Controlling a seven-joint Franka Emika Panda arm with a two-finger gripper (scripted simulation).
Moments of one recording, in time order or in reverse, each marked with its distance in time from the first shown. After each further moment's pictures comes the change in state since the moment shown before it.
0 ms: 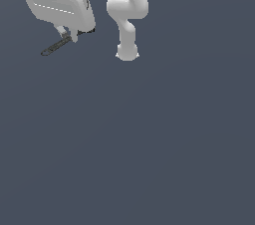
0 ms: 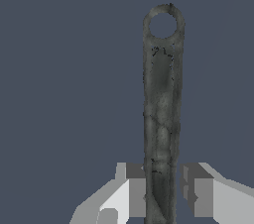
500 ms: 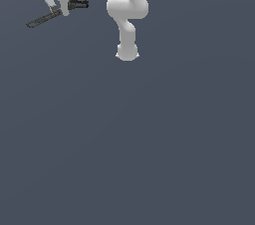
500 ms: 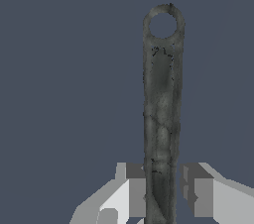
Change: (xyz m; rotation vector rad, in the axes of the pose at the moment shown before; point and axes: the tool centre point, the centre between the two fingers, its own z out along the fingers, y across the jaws) arm -0.015 0.021 -0.062 -0.001 0.000 -0.001
